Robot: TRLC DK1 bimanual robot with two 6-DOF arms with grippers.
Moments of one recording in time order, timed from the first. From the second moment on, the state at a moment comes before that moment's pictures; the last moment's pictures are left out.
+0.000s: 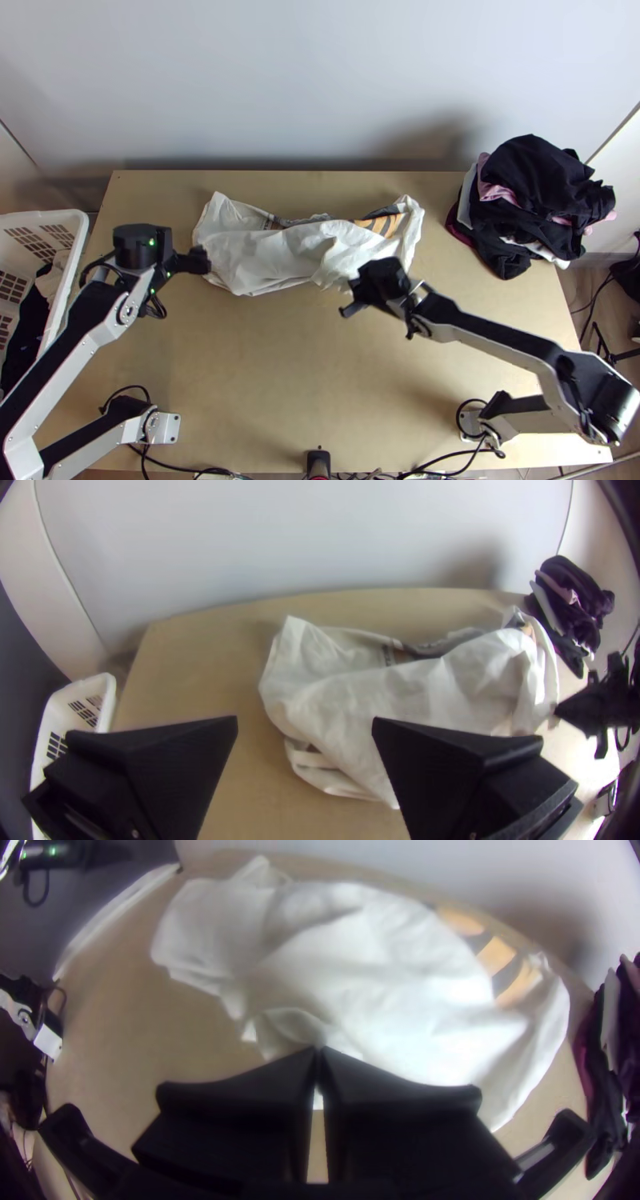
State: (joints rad) left arm -0.24 1.09 0.87 -0.41 -0.17 -0.06; right arm 0.77 1.49 0.80 0.01 0.05 0.14
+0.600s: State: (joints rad) left arm -0.23 1.10 0.68 -0.34 -0.16 -0.04; right arm 0.55 1.38 1.27 -0.20 0.05 0.10
